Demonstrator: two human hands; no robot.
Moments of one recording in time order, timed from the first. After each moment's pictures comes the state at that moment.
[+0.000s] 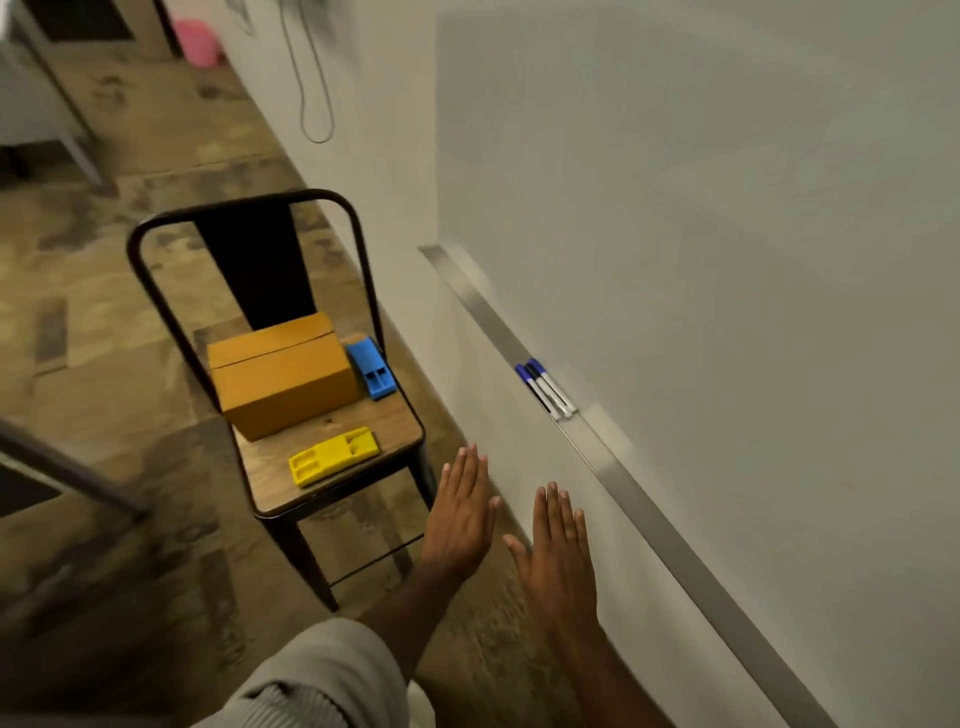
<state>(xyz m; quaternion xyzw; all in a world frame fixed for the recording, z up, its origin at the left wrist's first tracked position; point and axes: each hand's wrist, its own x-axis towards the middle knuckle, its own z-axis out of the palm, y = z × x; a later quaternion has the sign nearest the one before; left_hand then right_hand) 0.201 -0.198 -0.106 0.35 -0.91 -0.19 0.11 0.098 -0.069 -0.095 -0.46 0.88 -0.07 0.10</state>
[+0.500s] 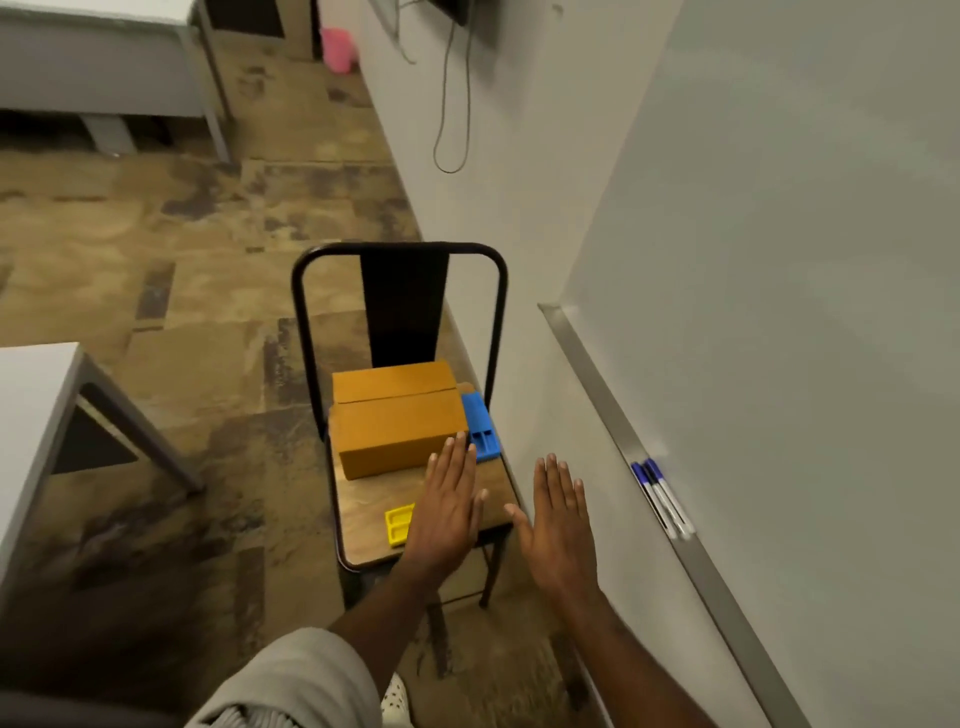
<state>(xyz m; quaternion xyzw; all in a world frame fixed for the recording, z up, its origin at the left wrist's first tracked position) 0.298 -0.387 -0.086 0.43 -0.87 -0.18 0.19 0.142 -0.300 -0.052 -0.59 0.80 -0.08 0.06</state>
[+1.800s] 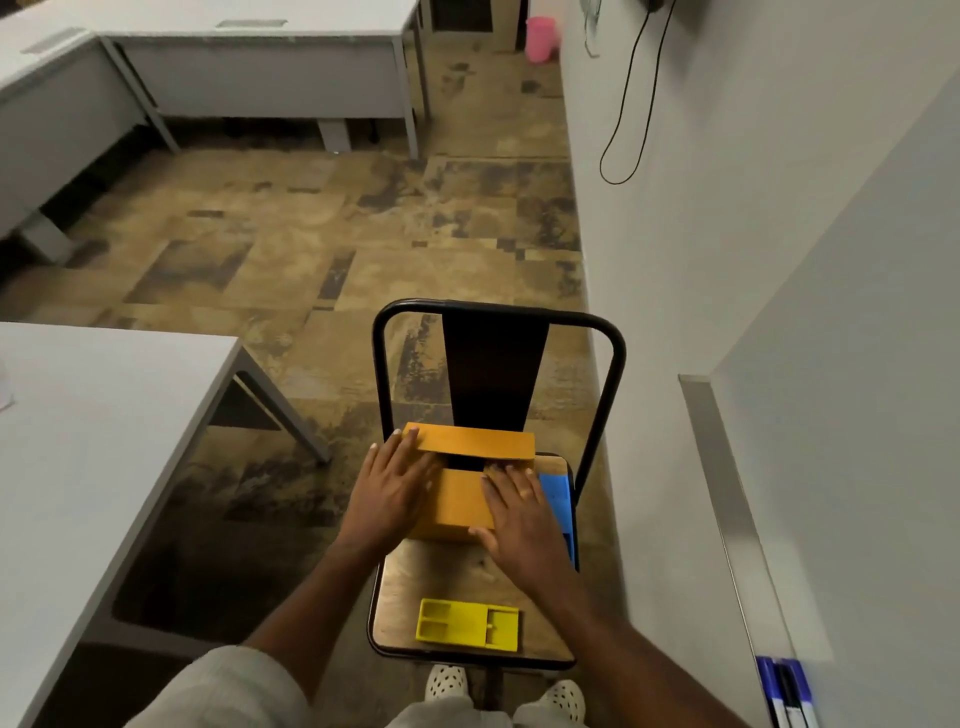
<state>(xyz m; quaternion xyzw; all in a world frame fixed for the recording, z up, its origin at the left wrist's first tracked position) 0.385 -0.545 -0.073 0.58 -0.81 -0.04 0.06 0.152 -0.513 -0.076 -0.82 0.57 -0.06 0.07</state>
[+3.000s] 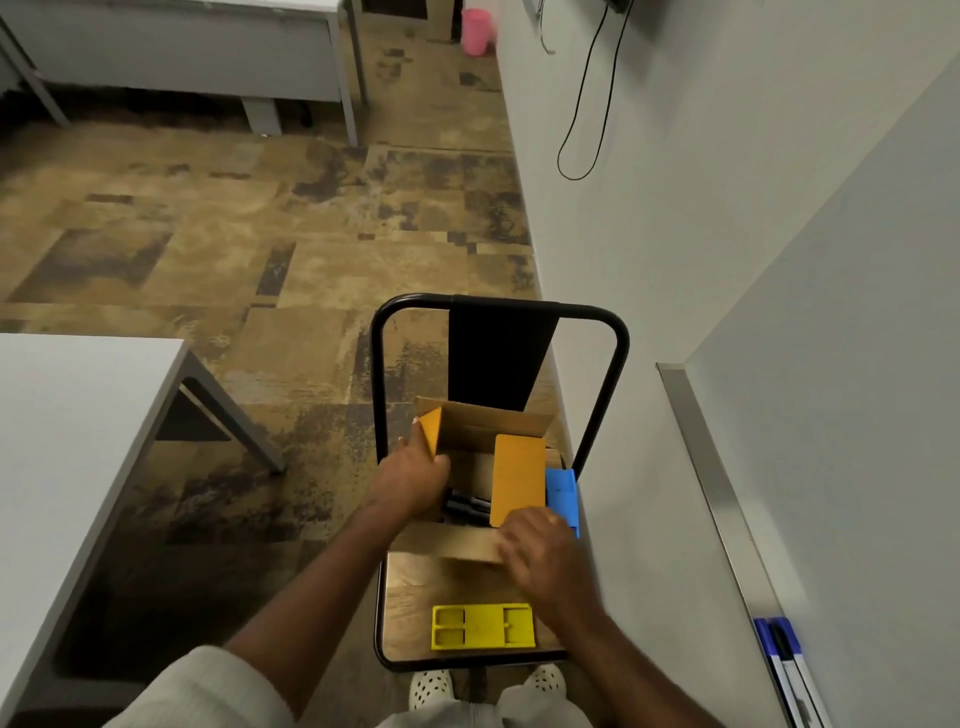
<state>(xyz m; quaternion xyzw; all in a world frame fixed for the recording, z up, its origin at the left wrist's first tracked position) 0.362 -0.589 -0.035 0.70 -0.63 -0.33 0.04 0.166 -0.466 -0.053 -0.74 0.61 -0.23 0.18</state>
